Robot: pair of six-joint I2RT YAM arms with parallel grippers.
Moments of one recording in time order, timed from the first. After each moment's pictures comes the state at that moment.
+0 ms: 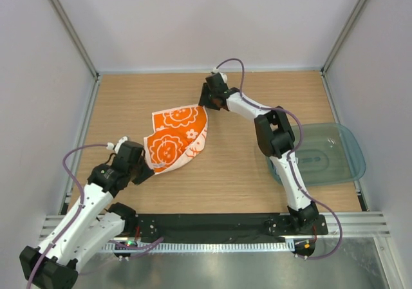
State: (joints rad) left arm -0.43 0.72 0.65 -0.88 -0.15 -0.97; right arm 0.53 2.44 1.99 -0.32 0.05 0.65
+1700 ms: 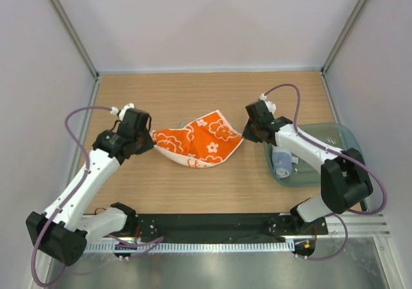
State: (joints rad) left arm -0.43 1.05 0.99 -0.90 -0.27 -0.78; right arm 0.48 1.51 0.98 -0.43 0.18 0.79
